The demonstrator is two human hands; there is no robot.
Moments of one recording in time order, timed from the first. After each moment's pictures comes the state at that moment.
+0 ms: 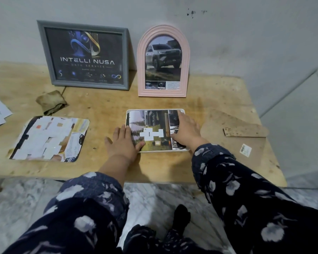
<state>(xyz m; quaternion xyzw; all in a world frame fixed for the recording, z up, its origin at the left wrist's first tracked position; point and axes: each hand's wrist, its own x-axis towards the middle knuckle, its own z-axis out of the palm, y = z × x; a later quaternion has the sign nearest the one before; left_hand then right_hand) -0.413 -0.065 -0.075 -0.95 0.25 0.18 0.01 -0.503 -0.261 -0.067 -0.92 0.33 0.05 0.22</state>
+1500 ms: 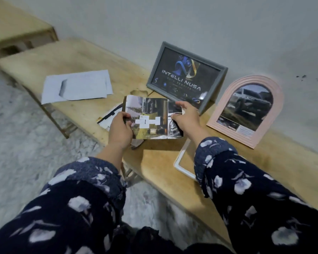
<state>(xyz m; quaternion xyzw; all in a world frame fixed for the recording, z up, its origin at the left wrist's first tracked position) -0.363 0.064 -0.021 -0.88 -0.08 -0.07 -0.46 -0.362 -0.135 0.028 -0.84 0.15 -0.04 0.52</state>
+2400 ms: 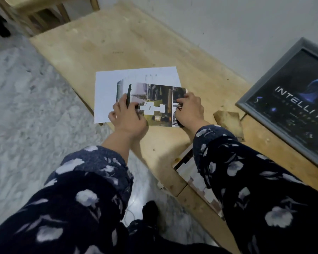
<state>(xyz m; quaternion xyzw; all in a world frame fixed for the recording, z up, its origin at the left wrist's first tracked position) -0.118 0.318 -0.085 -0.97 -0.13 0.02 -0.21 -0.071 0.134 -0.079 -0.97 0.00 0.05 0.22</state>
